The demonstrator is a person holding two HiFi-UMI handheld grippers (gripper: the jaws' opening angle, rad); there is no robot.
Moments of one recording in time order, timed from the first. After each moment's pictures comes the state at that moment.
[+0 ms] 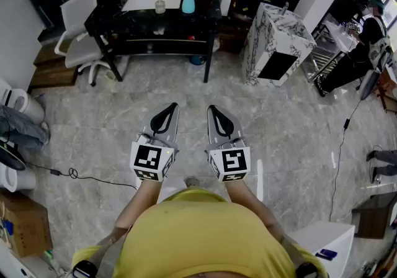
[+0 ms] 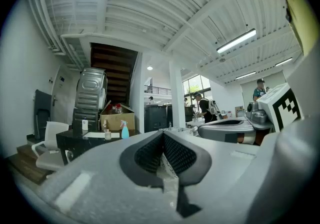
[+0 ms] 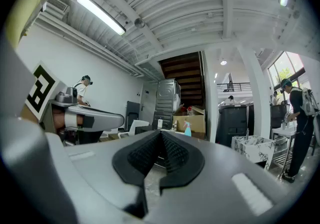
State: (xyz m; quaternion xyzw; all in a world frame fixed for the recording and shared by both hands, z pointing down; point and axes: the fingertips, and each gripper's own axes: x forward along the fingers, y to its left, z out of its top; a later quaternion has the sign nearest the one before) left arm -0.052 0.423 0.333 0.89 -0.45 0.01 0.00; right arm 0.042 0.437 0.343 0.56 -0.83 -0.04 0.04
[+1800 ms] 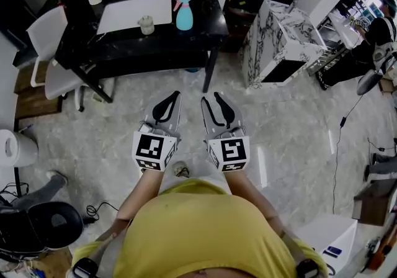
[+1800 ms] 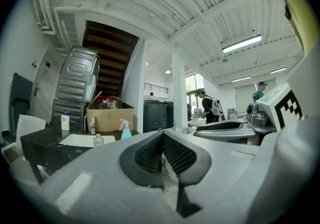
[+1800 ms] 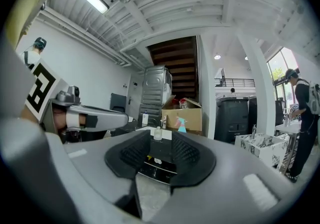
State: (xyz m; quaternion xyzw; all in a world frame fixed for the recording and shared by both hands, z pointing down) left arm -0.064 0.057 0.356 0.92 -0.39 0.01 0.02; right arm 0.015 0.083 0.369 0.61 -0.79 -0.02 0.06
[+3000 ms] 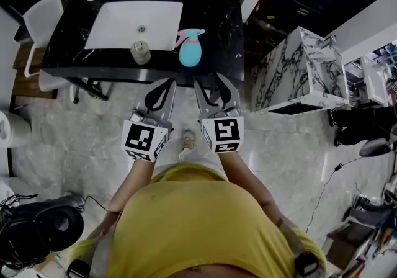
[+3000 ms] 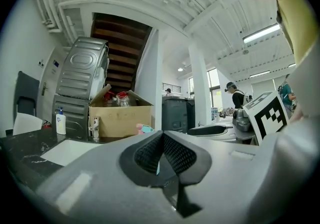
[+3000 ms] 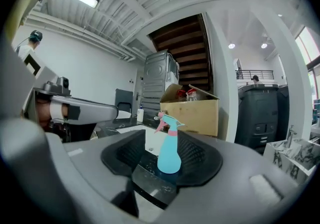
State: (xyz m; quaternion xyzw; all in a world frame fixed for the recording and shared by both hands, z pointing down) left arm -0.010 -0.252 0.382 0.89 -0.45 0.01 0.03; right arm 0.072 -0.265 0.410 0.53 -0.84 0.00 0.08
